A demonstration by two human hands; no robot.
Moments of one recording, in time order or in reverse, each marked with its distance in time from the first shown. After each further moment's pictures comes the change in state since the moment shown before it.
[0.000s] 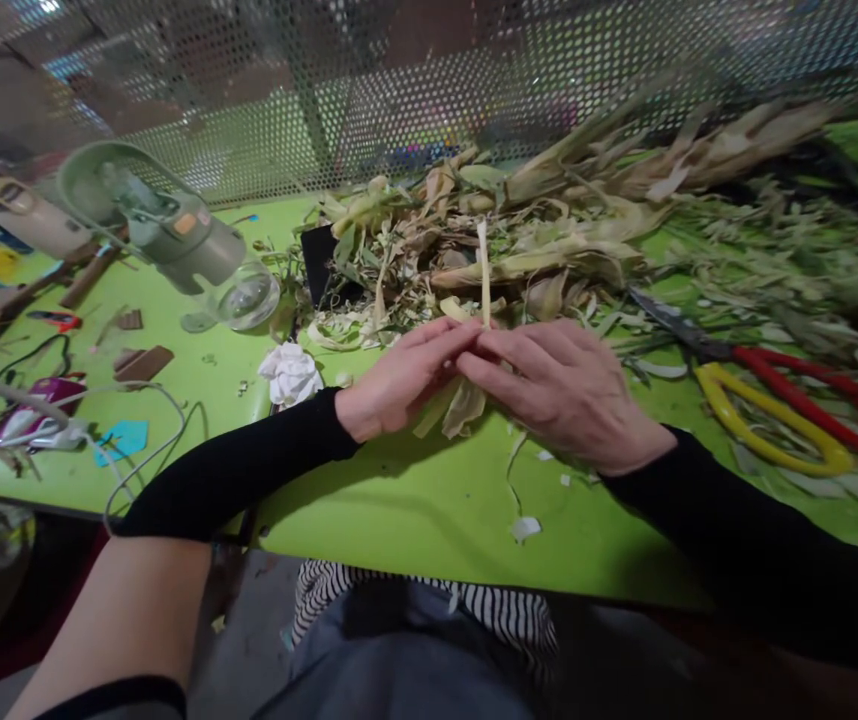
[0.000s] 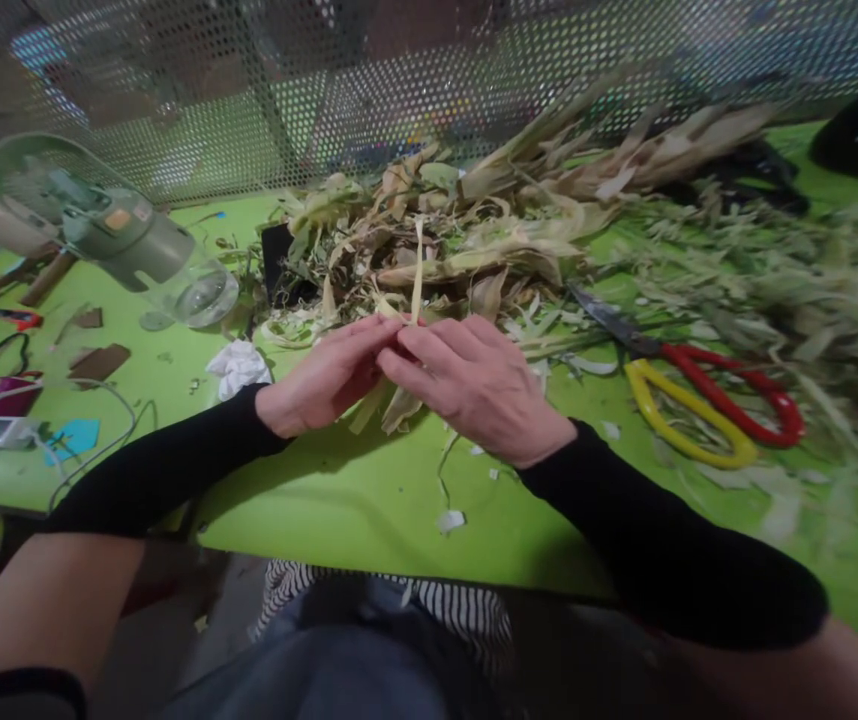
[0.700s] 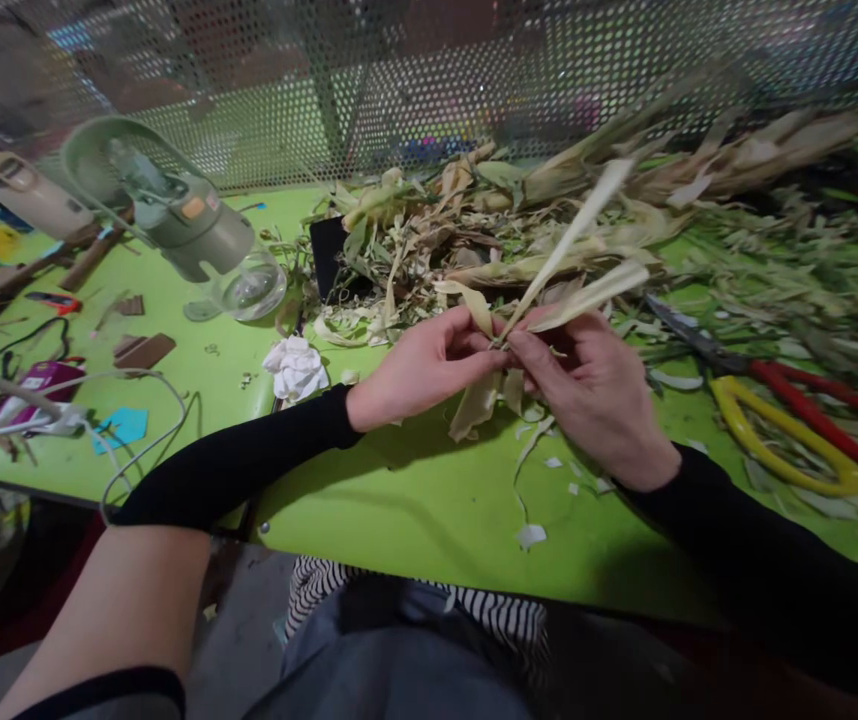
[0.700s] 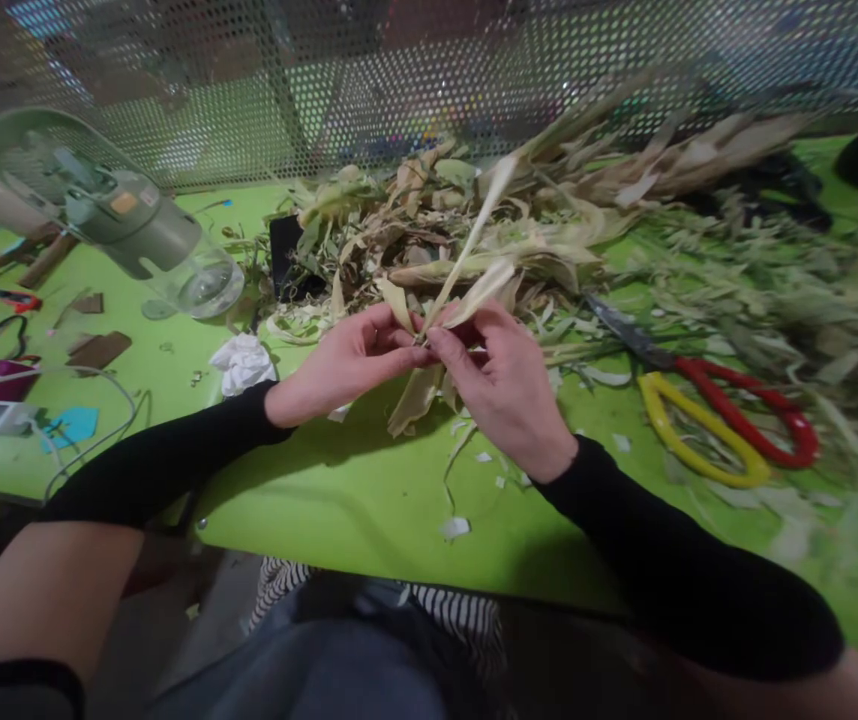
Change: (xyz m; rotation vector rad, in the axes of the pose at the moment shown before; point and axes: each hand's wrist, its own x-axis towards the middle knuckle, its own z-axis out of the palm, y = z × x) left_hand 0.001 0.003 -0.006 0.525 -0.039 0.219; right_hand 0.002 -0.004 0.014 0.801 0.219 0.666
